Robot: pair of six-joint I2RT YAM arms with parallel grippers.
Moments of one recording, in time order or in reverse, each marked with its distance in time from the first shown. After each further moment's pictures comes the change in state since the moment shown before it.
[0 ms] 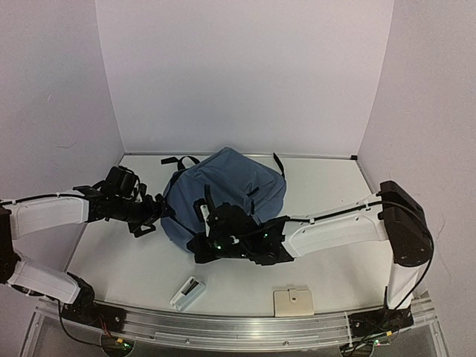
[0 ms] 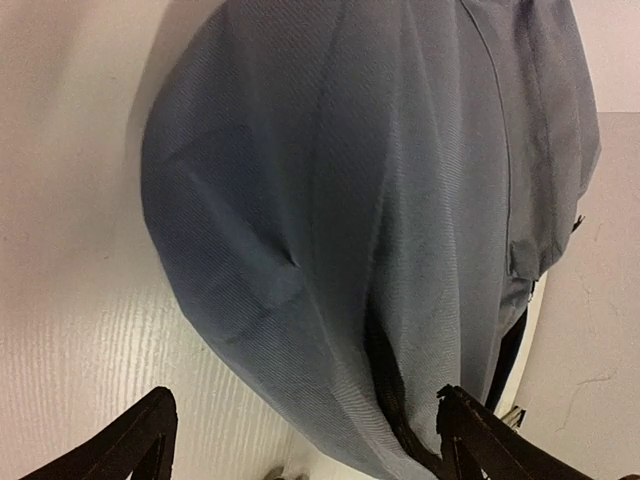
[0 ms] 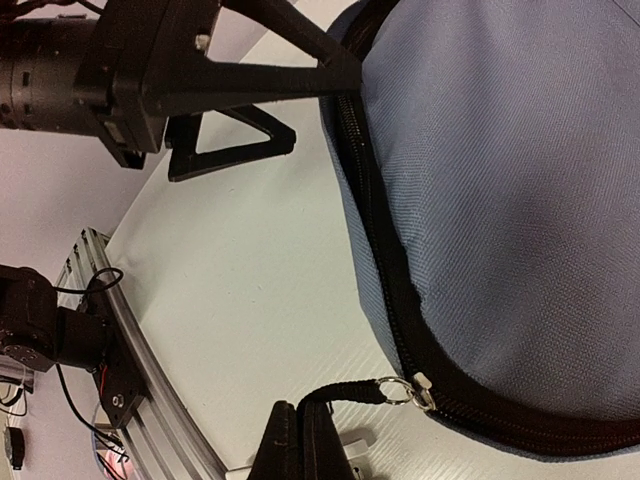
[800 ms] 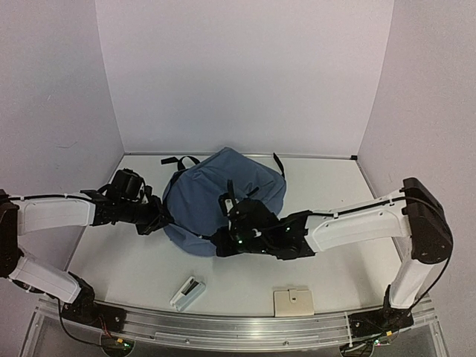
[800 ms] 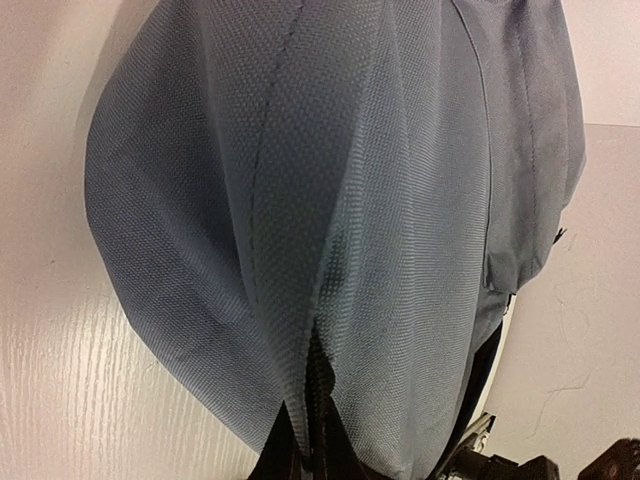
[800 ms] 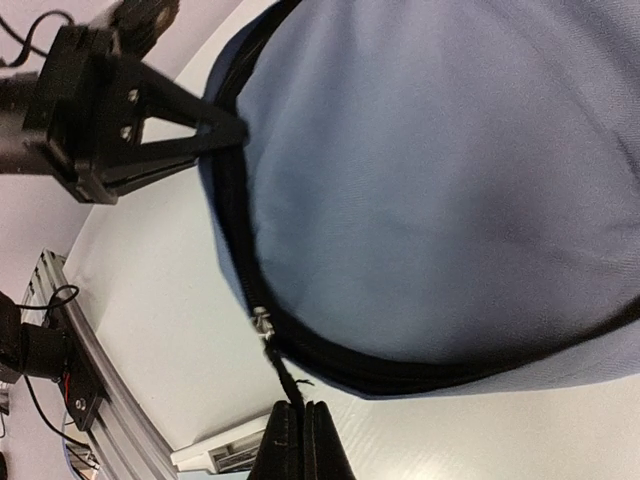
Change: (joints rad) left arm -0.031 0.051 -0.029 0.141 0.020 -0.102; right arm -0.047 -0.130 -0.132 -0.060 0.086 0.029
